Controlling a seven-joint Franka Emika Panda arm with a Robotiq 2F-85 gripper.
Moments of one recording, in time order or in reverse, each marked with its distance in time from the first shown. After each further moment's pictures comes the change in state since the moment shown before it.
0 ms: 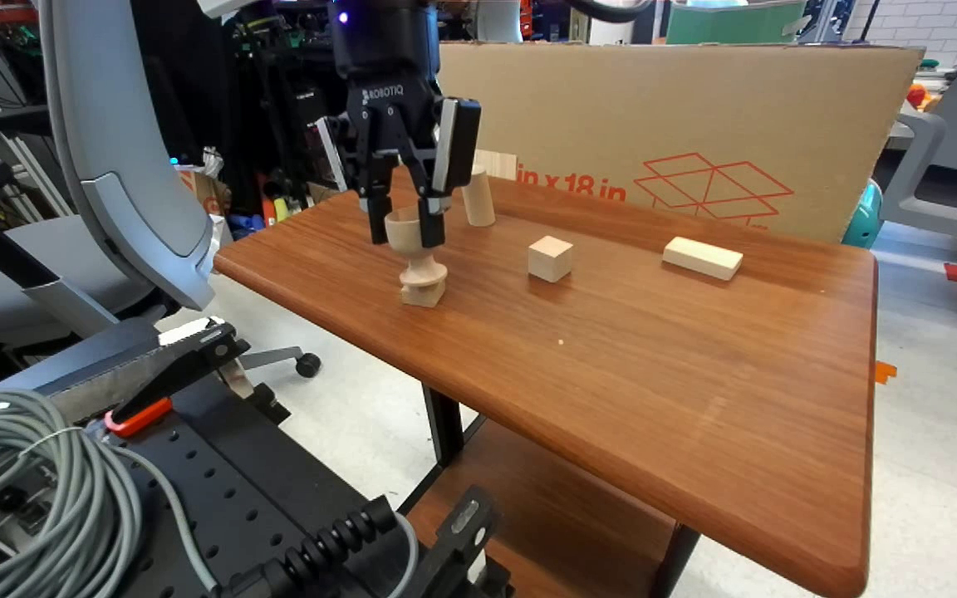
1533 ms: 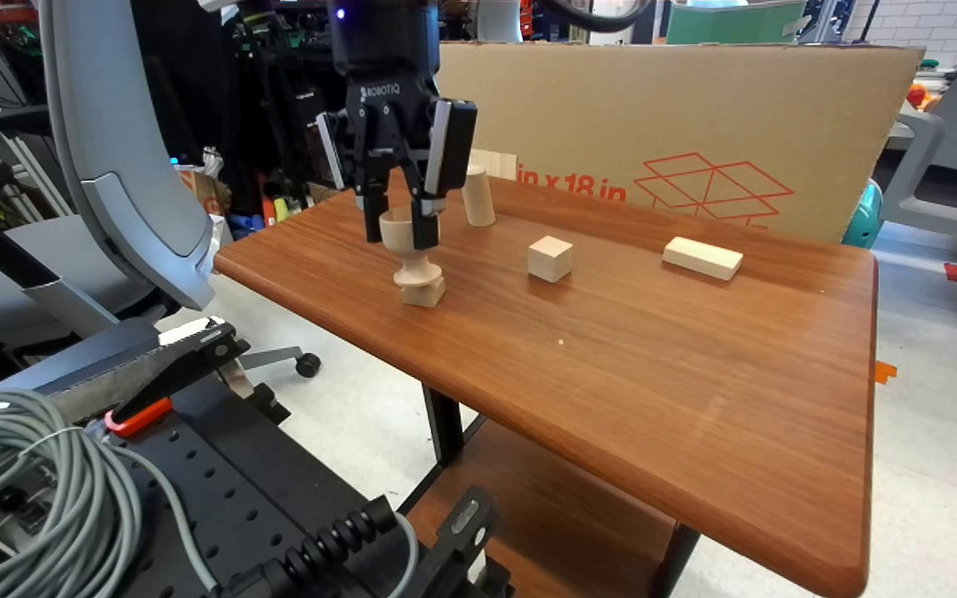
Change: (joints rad) arm -0.002 -0.010 -0.007 -0.011 0.048 0.000 0.018
